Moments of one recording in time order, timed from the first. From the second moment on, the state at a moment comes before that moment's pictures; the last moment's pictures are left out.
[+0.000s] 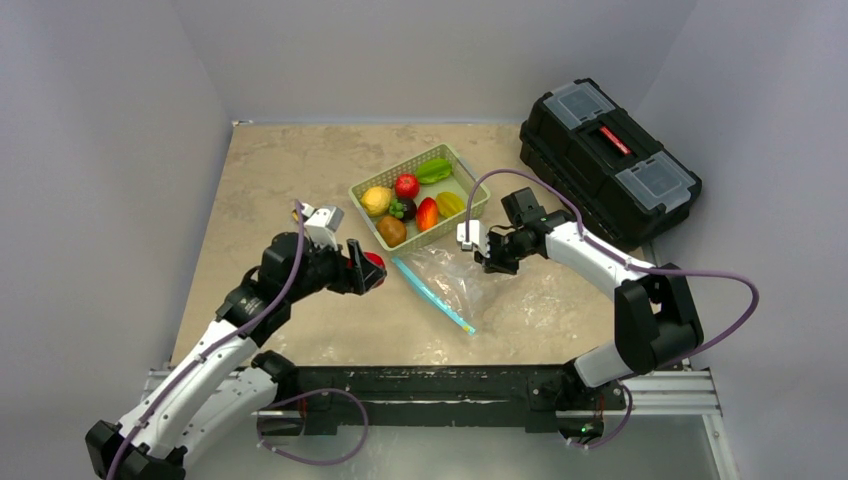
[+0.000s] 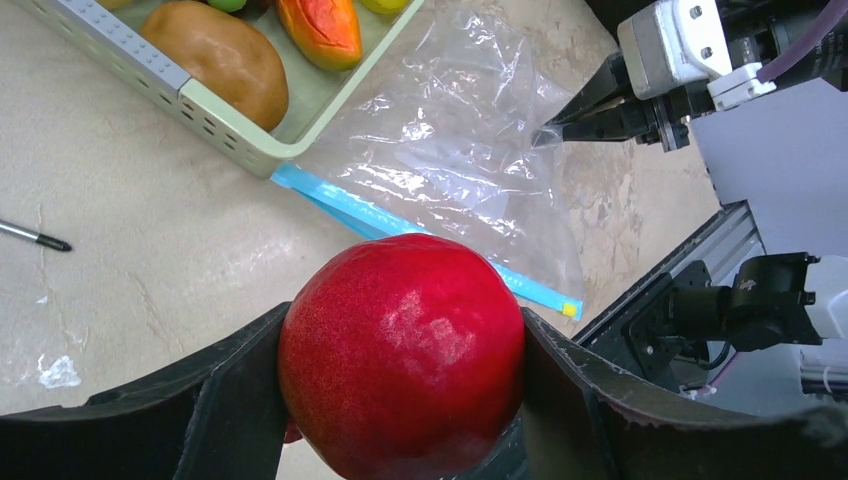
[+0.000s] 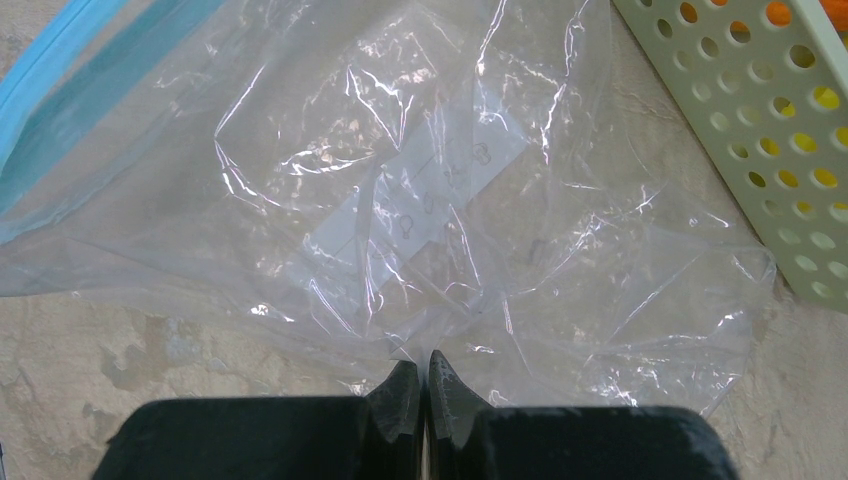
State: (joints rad) left arm -0.53 0.71 0.65 -0.38 0.21 -0.49; right arm 0.41 1.49 0.96 -0.64 -0.49 -1.00
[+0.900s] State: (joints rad) left arm -0.42 1.01 0.73 -0.19 0.26 -0.51; right arm 0.41 1.50 0.96 -0.65 -0.49 -1.00
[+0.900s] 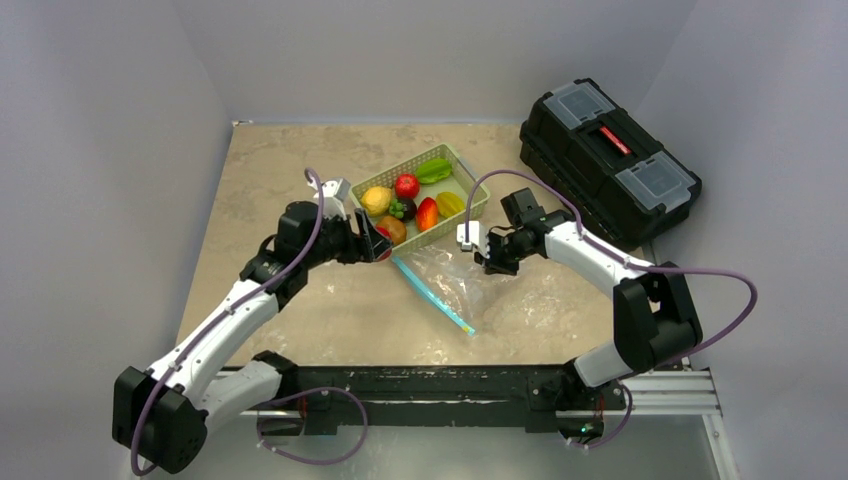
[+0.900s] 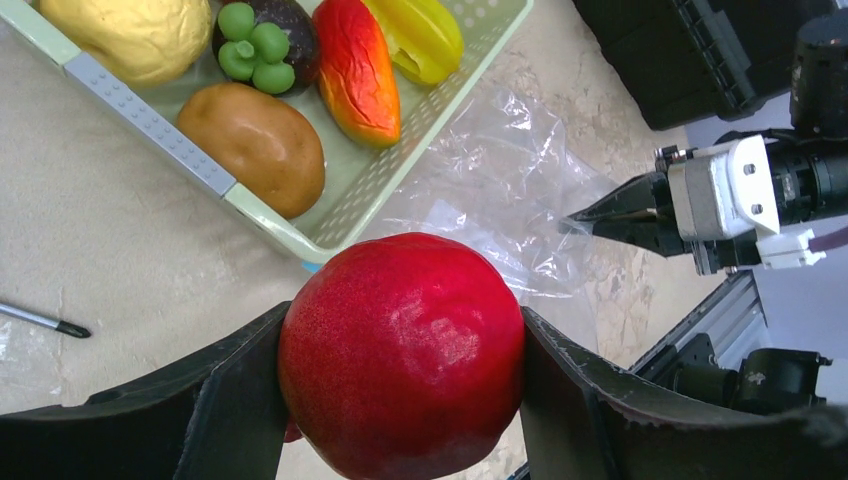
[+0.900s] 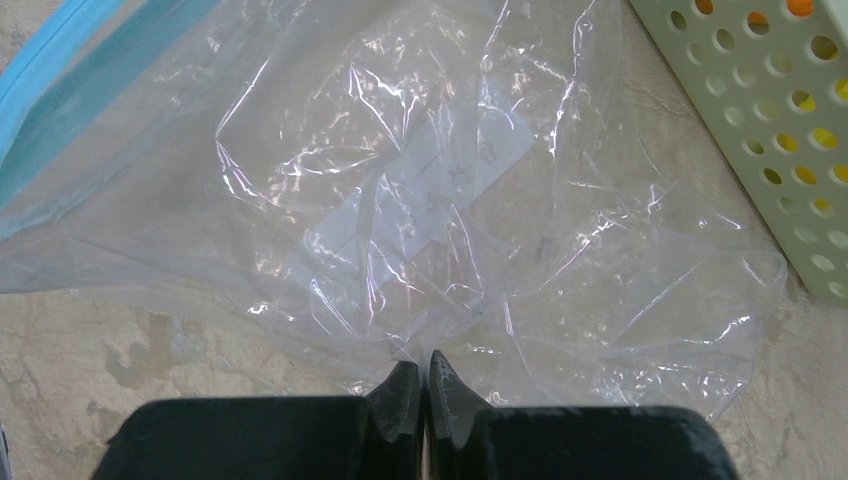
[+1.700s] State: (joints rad) left arm -0.36 1.15 0.79 -0.12 0.31 -0.52; right arm 0.41 1.50 0.96 -0.65 -0.49 -1.00
